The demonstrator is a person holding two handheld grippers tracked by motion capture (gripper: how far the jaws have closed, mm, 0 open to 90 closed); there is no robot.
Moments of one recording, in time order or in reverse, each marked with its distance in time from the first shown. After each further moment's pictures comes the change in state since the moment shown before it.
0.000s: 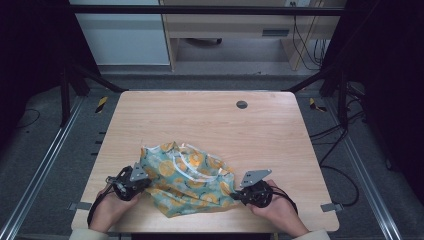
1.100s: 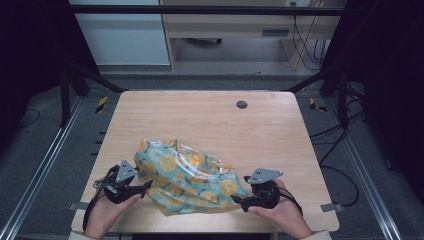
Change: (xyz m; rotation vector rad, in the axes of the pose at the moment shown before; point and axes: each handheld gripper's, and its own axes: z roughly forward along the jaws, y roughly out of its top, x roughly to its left) left arm -0.002 0.001 -0.036 -0.186 0.068 -0.133; right arm 0.000 -0.004 -0.018 -0.121 -0.133 0.092
